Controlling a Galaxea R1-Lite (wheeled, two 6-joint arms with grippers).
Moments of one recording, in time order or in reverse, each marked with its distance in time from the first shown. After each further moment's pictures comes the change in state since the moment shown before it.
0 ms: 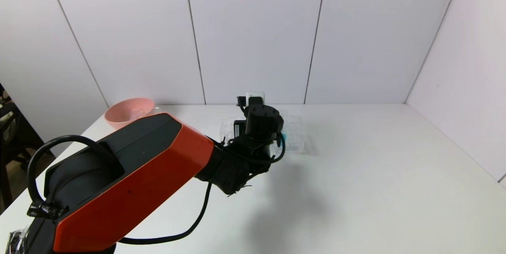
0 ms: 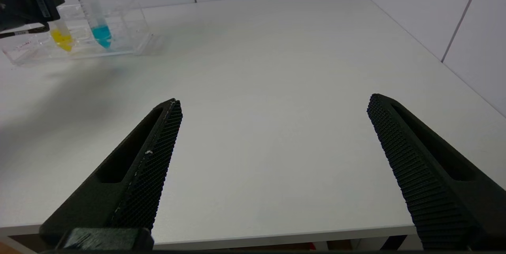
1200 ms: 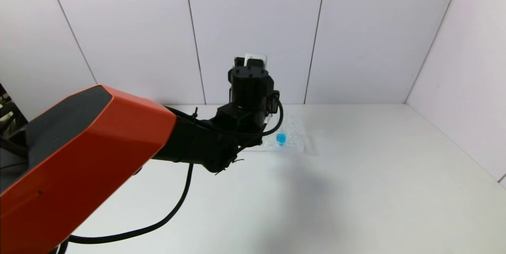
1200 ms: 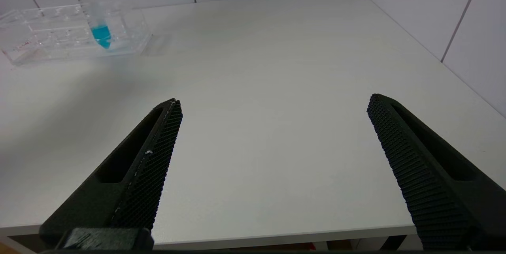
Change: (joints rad) left arm 0.017 -0.197 0.014 0.043 -0.149 0.180; right arm 0.000 0.000 0.000 0.000 0.000 0.000
